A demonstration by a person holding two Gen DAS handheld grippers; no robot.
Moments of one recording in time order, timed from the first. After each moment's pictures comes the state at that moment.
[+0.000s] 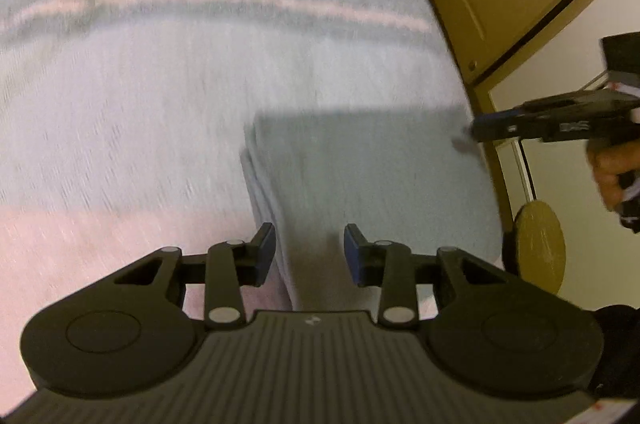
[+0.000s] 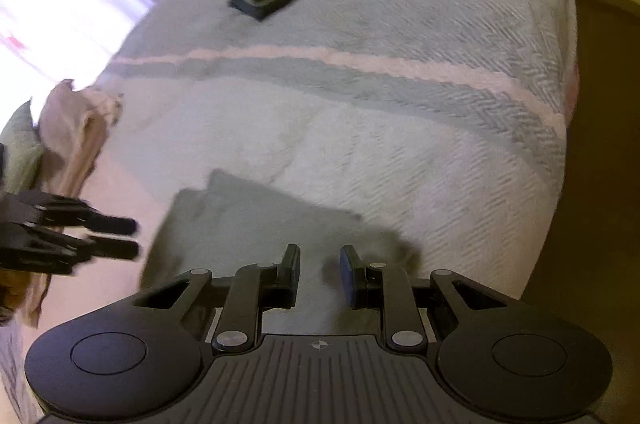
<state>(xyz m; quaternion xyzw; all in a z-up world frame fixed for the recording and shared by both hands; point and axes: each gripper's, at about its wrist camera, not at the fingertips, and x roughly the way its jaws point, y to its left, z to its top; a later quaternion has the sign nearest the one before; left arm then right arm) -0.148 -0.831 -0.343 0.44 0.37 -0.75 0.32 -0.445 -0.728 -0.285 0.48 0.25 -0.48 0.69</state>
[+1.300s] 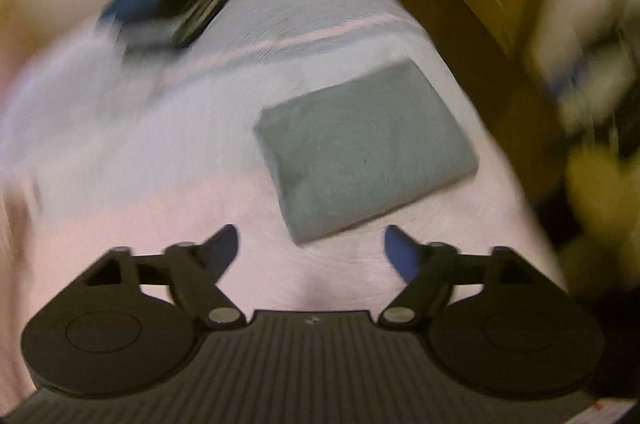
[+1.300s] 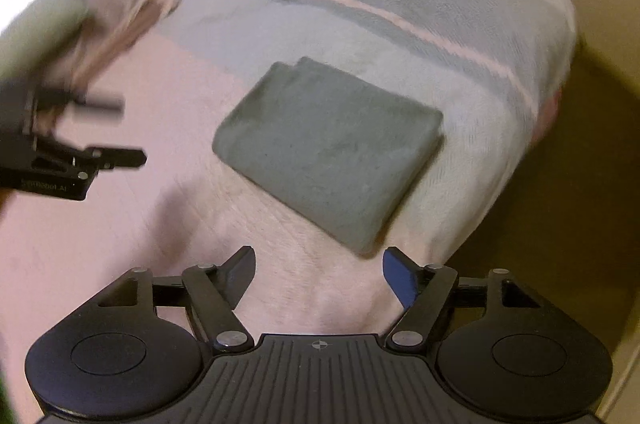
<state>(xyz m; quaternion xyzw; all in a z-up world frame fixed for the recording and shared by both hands) -0.176 -0.642 -0.268 0.49 0.09 -0.77 0.41 -0.358 -0.575 -0.214 0.32 0.42 -0.46 0.71</state>
